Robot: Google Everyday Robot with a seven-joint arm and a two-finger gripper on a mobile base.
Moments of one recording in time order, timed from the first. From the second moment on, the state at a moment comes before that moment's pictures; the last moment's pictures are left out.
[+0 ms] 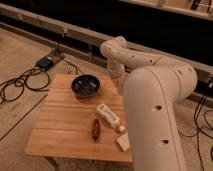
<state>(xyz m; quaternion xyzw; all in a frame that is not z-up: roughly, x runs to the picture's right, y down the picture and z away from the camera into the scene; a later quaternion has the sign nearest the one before) 0.074 -0.021 0.861 -0.24 0.25 0.53 0.77</state>
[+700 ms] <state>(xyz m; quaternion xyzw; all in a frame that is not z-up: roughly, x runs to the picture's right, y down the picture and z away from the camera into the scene) 0.071 -0.022 0.859 -0.24 0.25 0.53 0.77</state>
